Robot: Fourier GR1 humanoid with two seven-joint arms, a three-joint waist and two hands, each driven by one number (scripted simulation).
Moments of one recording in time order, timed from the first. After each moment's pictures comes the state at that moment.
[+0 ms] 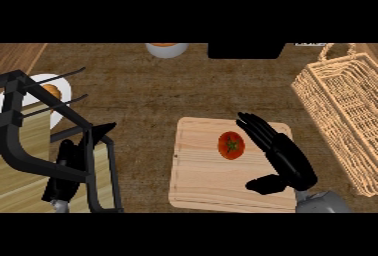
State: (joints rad) left arm 0.04 0.32 -0.19 -1.58 0.04 0.09 0.13; right arm -0.12 -0.28 0.33 -1.51 0.65 -0.06 -0.31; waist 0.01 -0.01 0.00
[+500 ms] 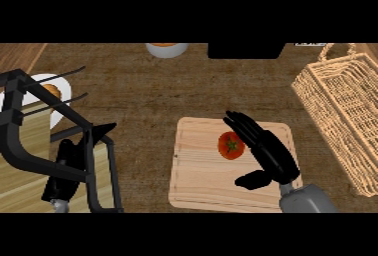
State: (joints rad) left arm 0.04 0.31 -0.18 -1.58 0.02 0.09 0.14; right arm -0.17 -0.21 0.34 -1.42 0.70 -0.07 -0.29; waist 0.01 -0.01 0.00
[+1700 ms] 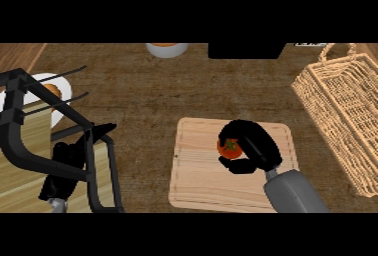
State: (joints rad) left arm 0.04 0.29 -0.14 -1.59 0.00 0.06 0.17; right arm -0.29 -0.13 0.32 -1.18 0.86 -0.20 -0.36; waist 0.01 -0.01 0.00
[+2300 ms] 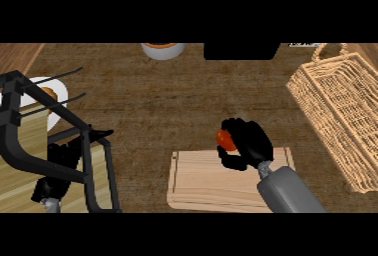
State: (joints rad) left arm 0.04 0.30 -0.11 -1.60 0.00 0.08 0.22; right arm -0.34 -0.14 0.42 -1.20 1.15 0.02 0.15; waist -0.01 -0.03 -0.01
